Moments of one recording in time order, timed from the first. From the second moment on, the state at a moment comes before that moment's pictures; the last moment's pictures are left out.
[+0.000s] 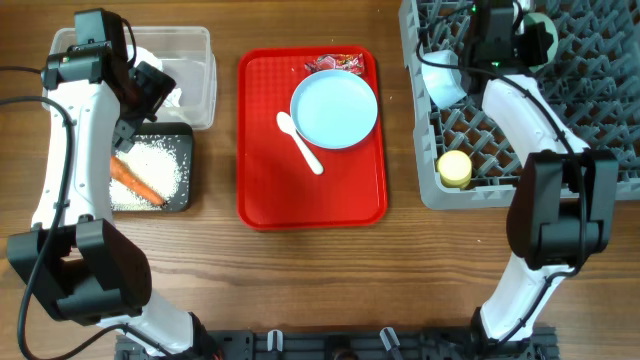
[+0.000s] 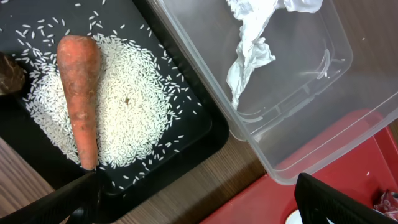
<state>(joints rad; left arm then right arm) 0.15 1.80 1.65 -1.11 -0.08 -0.83 0.04 2.03 1.49 -0.06 1.04 -0.49</state>
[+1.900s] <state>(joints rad) 0.15 1.80 1.65 -1.11 -0.08 -0.83 0.36 1.79 1.48 -0.33 0.71 -0.19</state>
